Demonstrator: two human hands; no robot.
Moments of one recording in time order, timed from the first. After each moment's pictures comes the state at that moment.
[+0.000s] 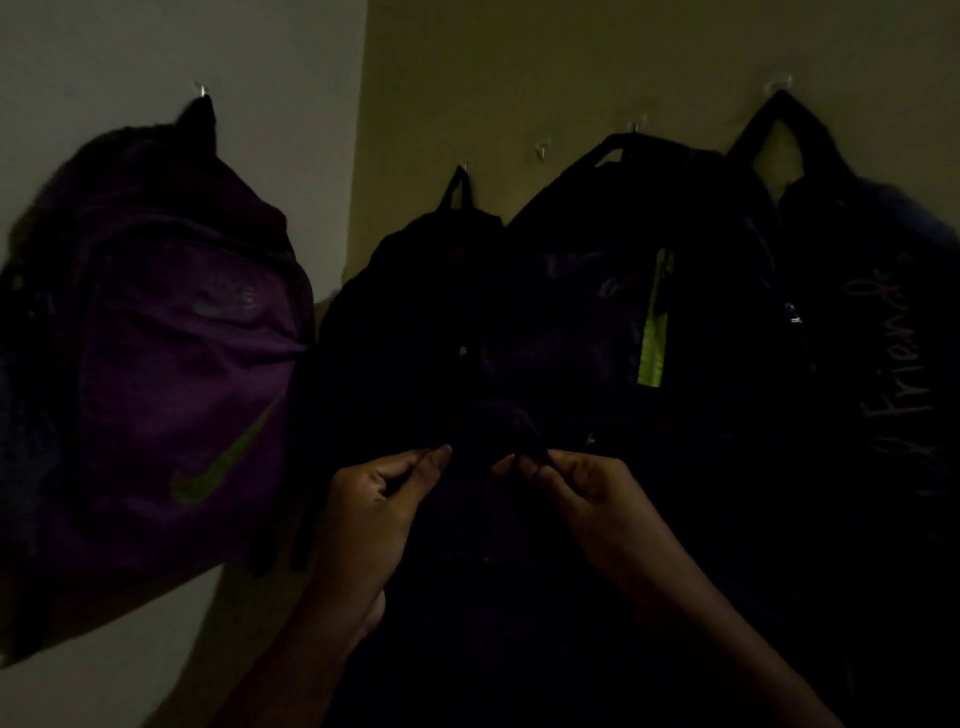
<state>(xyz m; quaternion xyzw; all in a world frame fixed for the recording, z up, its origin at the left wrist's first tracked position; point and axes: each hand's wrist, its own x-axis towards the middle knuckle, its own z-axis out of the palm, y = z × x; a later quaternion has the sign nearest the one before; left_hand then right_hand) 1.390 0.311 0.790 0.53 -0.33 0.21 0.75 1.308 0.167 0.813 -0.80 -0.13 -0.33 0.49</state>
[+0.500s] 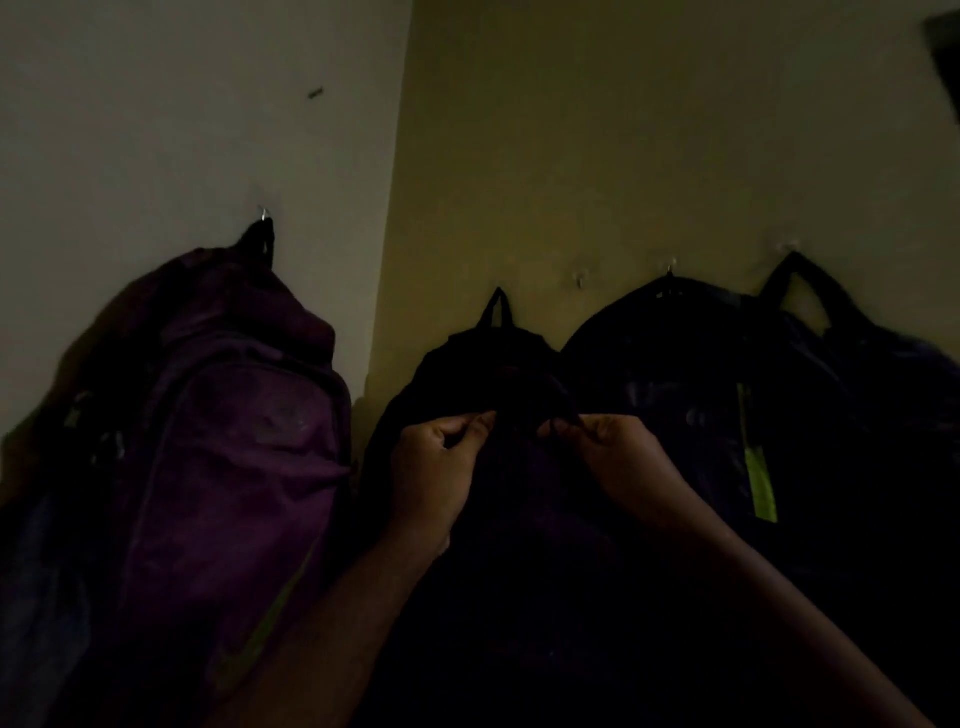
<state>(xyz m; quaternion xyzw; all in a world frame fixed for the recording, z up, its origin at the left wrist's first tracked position) 1.479 0.367 0.918 0.52 -0.39 0.24 0.72 1.383 0.246 0.934 -0.82 0.00 -0.46 0.34</state>
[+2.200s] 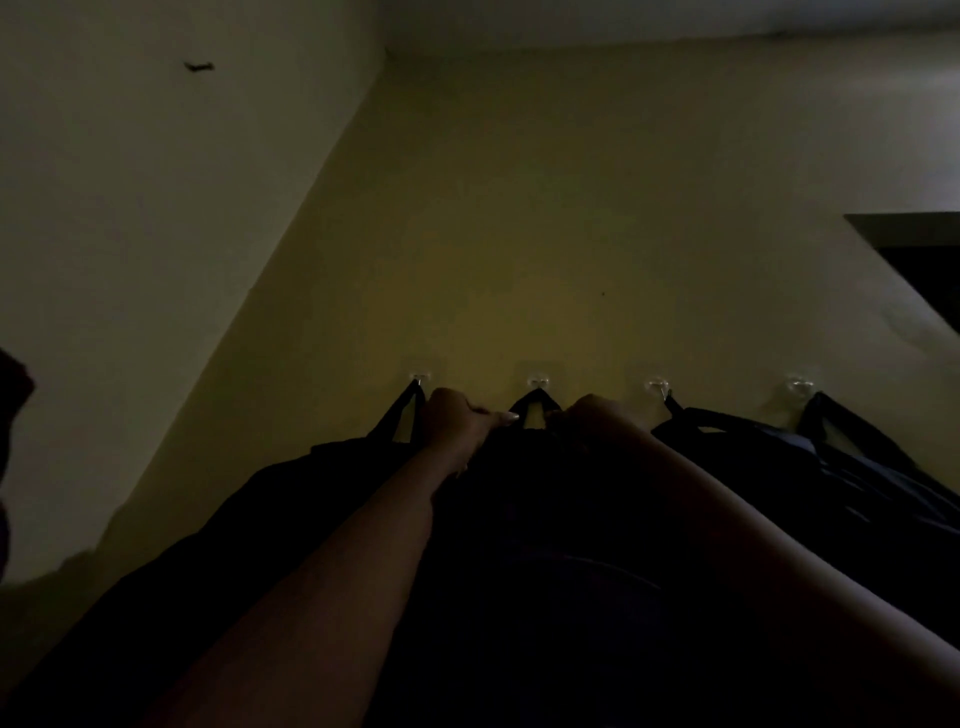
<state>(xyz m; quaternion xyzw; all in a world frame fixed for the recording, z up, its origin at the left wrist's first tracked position) 1.646 0.162 1.155 0.53 -0.49 0.25 0.64 1.531 0.066 1.178 -0.81 0.27 -0.51 0.03</state>
